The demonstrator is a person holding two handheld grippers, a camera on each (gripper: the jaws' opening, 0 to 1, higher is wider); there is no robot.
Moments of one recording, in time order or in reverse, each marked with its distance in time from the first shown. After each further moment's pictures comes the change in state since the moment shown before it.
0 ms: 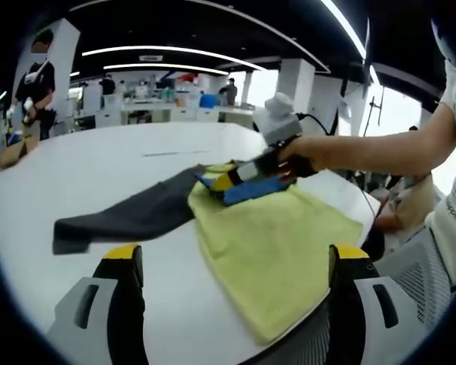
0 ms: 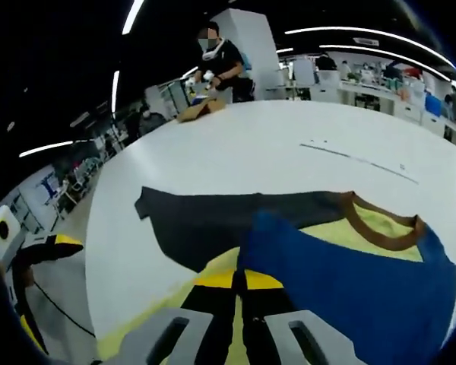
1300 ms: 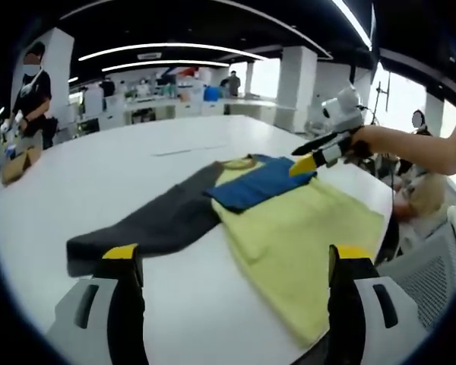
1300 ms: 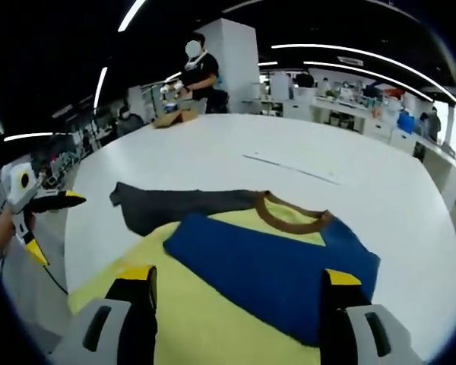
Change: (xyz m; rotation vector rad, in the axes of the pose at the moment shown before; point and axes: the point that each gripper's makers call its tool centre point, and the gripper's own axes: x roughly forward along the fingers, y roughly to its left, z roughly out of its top) left arm 0.020 0.049 0.009 0.067 0.051 0.064; right arm -0.113 -0.095 -0.022 -0.069 -0.055 -0.224
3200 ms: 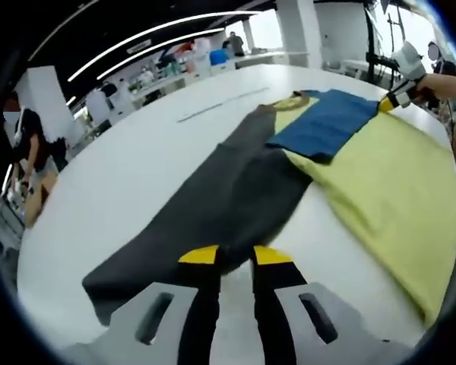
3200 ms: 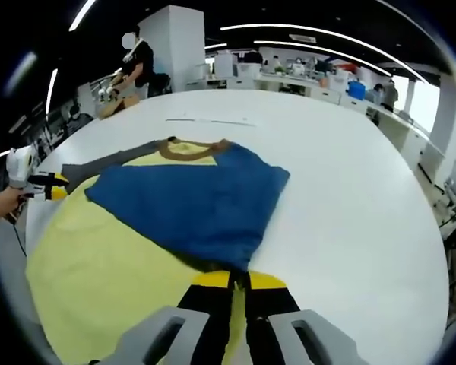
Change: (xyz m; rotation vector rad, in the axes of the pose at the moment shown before) left arm 0.086 0.090 -0.045 0.243 0.256 0.178; right arm -0.029 -0.106 -0.097 0.125 0.111 -0.247
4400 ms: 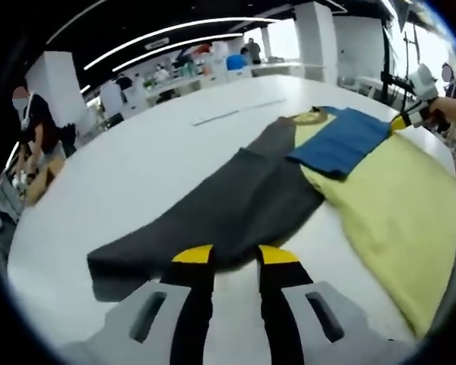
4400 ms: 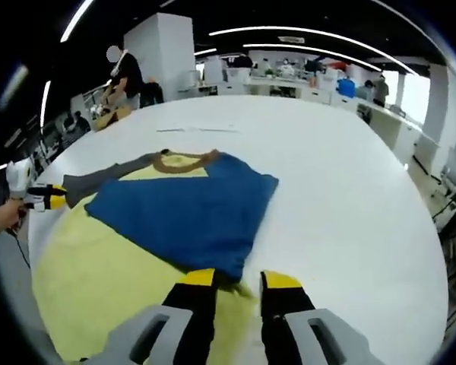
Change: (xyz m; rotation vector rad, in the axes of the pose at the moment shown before) left arm -0.017 0.018 0.009 -0.158 -0.075 0.064; right arm -0.018 -0.016 0.009 0.072 -0.054 0.008
